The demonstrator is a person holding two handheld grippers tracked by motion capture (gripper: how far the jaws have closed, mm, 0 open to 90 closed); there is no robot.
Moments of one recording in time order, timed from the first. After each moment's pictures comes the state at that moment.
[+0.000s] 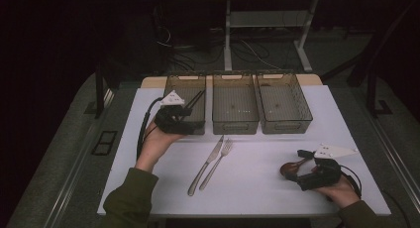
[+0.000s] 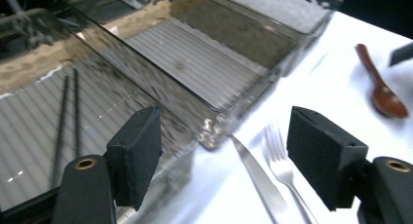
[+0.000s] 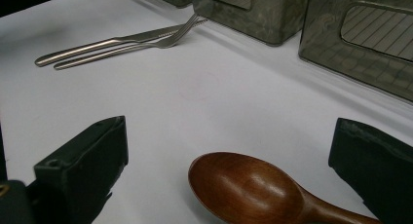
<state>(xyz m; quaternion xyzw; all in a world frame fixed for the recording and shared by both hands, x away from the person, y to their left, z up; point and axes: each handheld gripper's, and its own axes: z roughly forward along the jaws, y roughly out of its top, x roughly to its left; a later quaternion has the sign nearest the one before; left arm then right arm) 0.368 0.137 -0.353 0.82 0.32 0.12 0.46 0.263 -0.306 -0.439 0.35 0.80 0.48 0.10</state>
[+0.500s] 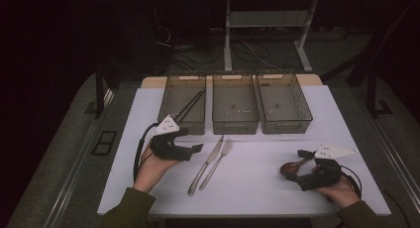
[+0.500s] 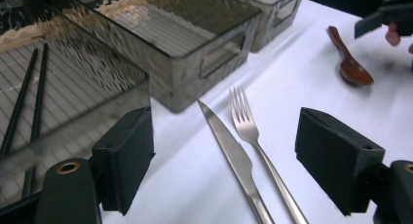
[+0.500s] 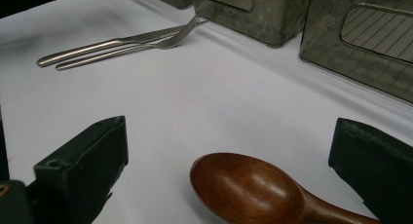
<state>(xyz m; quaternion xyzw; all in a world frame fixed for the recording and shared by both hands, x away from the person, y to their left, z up) 0.315 0.151 -0.386 0.81 0.30 0.12 0.48 0.262 -0.306 -0.439 0.35 0.79 0.48 0.10</state>
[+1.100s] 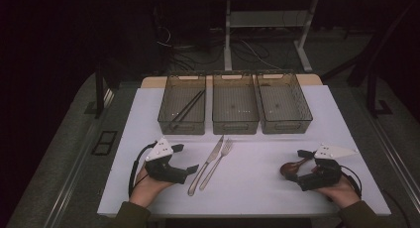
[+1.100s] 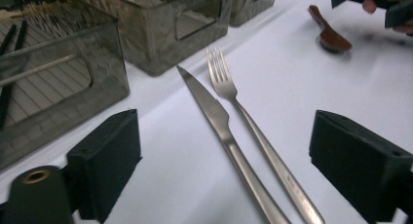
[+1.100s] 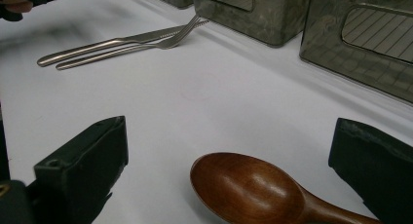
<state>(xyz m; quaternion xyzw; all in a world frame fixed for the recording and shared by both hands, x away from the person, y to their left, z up) 0.278 0.167 -0.421 0.81 0.28 0.13 0.49 0.262 -0.306 -0.438 0.35 0.79 0.48 0.10</state>
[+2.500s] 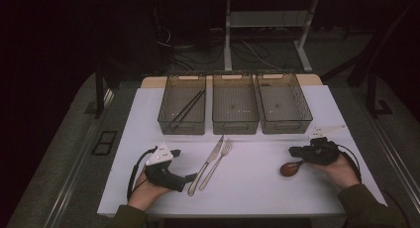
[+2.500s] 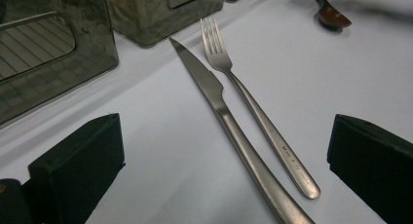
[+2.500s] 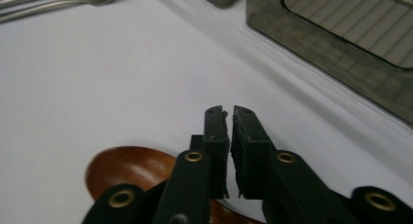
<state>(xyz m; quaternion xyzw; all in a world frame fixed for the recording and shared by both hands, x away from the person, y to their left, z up) 0.274 0.169 -0.434 0.82 0.29 0.11 0.48 0.320 -0.318 -0.434 0.37 0.84 0.38 0.08</state>
